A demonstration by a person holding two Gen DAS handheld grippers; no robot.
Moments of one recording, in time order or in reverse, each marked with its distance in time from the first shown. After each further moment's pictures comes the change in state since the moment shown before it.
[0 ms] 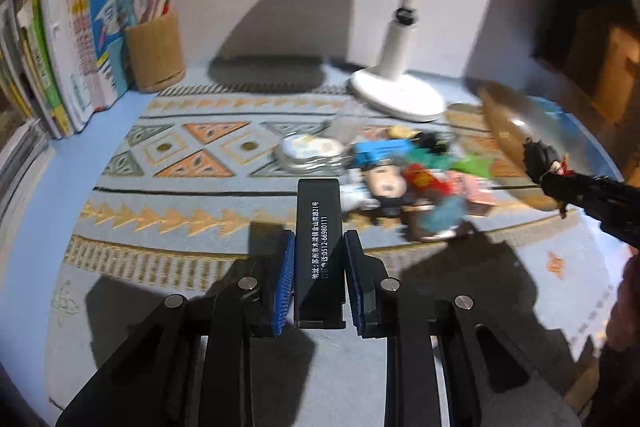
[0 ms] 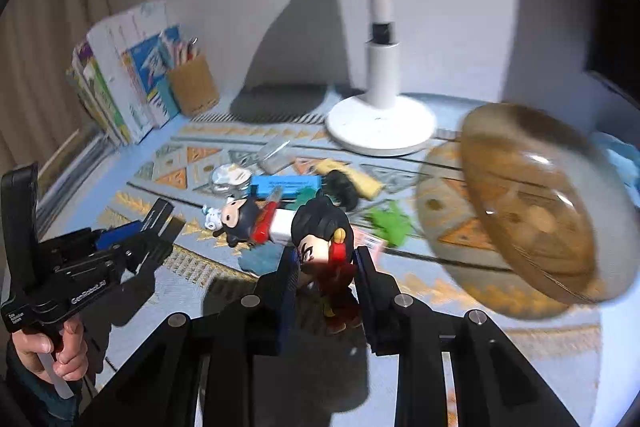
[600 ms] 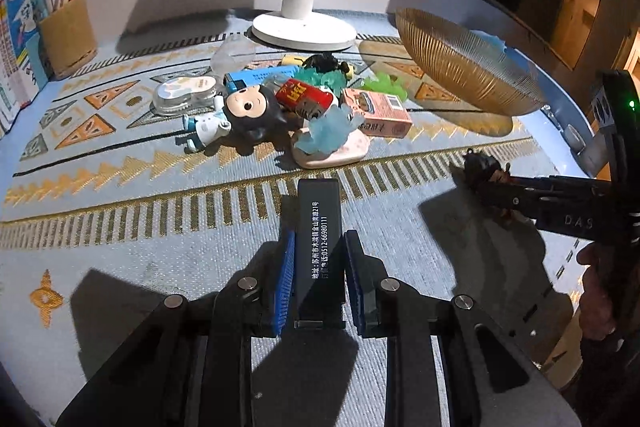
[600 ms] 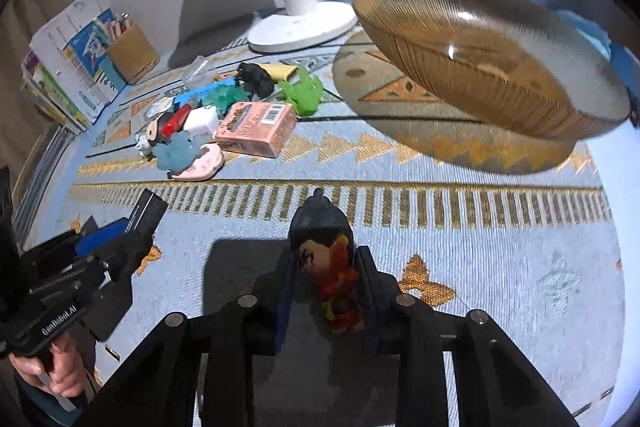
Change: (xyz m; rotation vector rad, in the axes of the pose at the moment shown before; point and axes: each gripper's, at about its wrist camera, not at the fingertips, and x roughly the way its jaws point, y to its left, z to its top) left arm 0.031 -0.065 -0.035 0.122 0.148 -0.141; right arm 0.026 -0.054 -0.067 0.197 0.214 -0.013
